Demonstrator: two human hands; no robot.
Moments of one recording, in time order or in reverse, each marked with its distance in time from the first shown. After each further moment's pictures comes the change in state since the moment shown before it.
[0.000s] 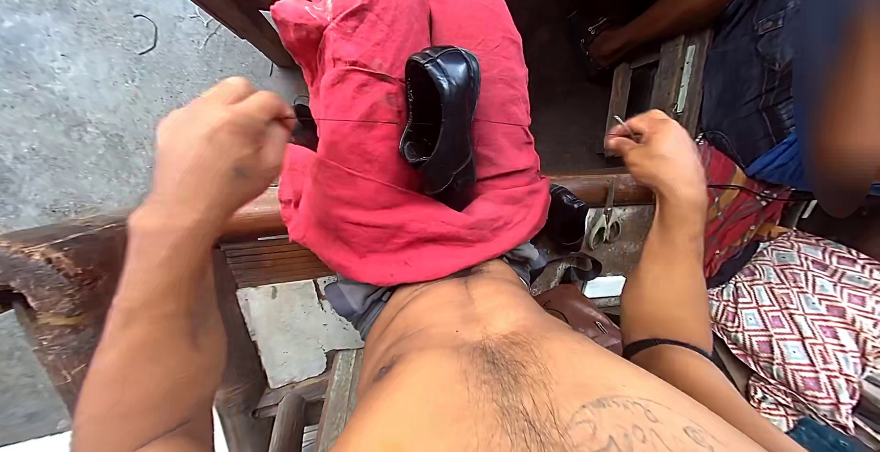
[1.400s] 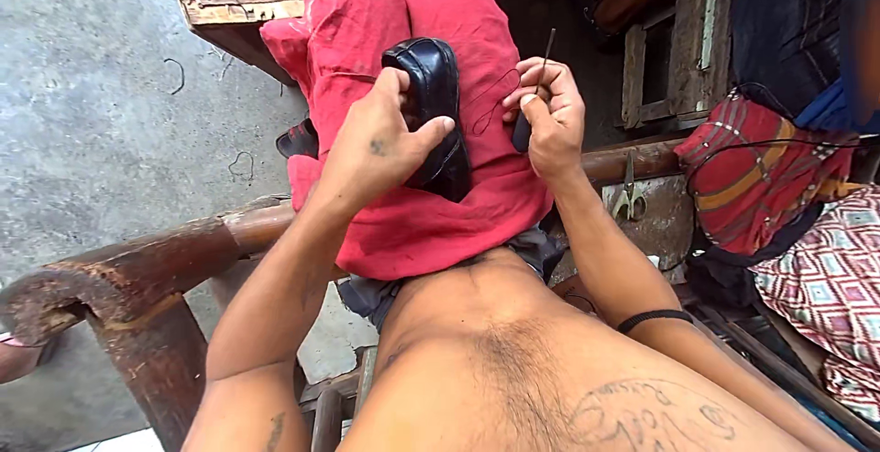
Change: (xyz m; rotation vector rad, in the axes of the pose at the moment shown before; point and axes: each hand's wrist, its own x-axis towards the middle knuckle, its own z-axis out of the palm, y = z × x) left_hand 0.055 0.132 0.031 -0.519 -0.115 -0.139; right_hand -0.001 -0.116 0.095 1.221 0.366 -0.550
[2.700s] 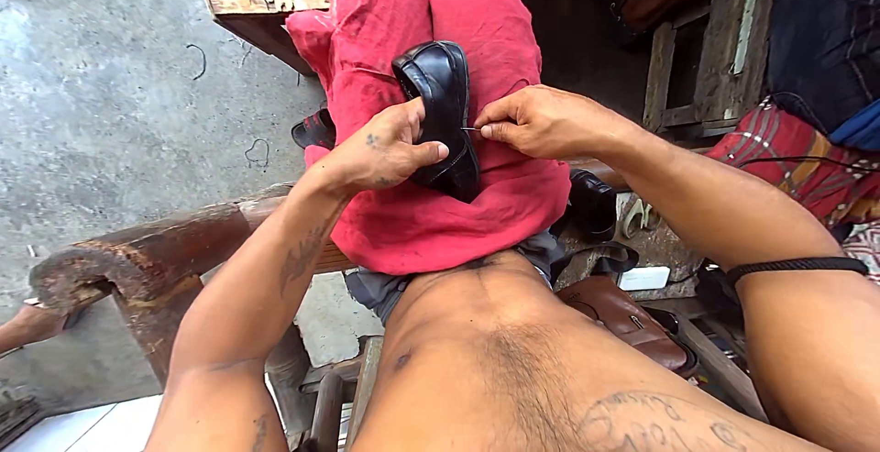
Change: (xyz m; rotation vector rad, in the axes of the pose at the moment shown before) left_hand 0.010 -0.031 -0.007 -0.539 -0.443 0.104; right_hand 0.062 -0.051 0.008 -0.768 -1.073 0.195
